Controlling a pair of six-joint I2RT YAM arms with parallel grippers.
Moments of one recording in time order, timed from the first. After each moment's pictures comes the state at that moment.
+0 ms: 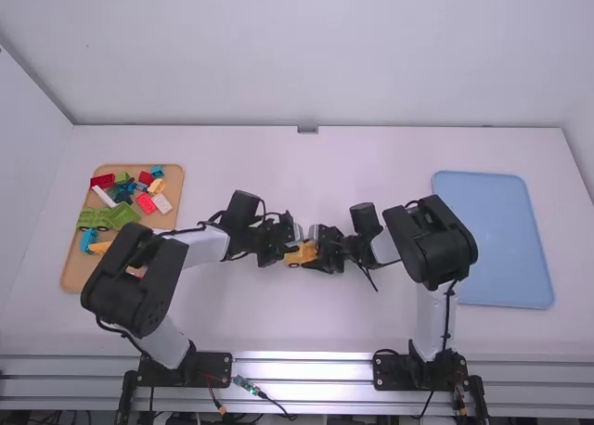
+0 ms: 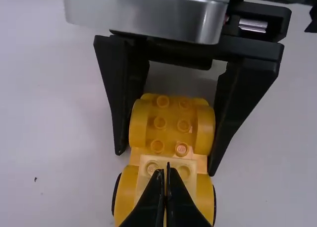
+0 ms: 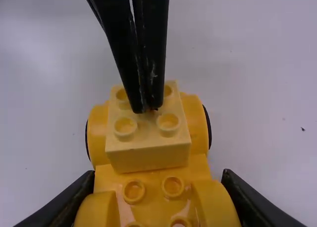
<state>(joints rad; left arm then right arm) -0.32 1.72 0.70 0.01 0.71 0.84 0.36 2.10 0.66 0.49 -0.98 -0.84</state>
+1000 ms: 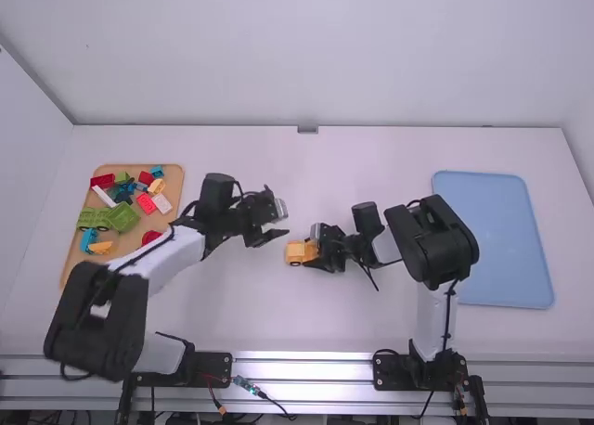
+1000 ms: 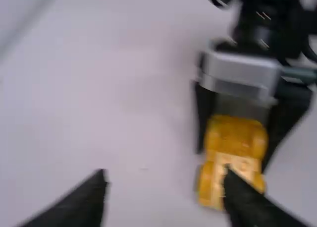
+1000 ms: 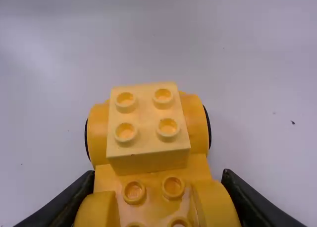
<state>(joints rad) -0.20 1.44 0.71 0.00 0.67 0.77 0.35 2.10 0.66 0.49 -0.98 -0.83</state>
